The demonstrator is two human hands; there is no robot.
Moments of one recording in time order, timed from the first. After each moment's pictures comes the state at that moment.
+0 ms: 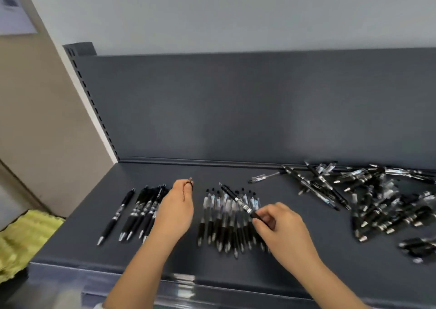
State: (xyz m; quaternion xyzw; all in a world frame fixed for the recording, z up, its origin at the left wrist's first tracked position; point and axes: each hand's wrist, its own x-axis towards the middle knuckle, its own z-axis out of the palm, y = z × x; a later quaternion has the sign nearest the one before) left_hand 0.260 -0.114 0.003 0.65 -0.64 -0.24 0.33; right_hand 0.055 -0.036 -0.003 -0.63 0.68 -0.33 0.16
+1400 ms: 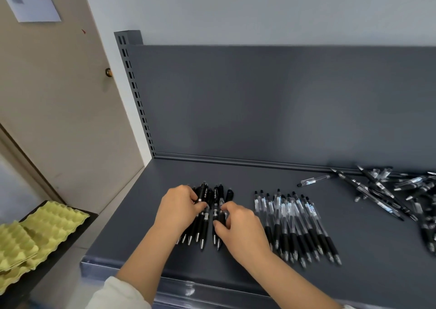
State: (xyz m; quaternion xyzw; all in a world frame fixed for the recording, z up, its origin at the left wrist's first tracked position) left_hand 0.376 -0.160 -0.013 0.69 -0.67 -0.18 0.19; right_hand 0.234 -0.097 -0.022 -0.69 0.66 -0.26 0.19
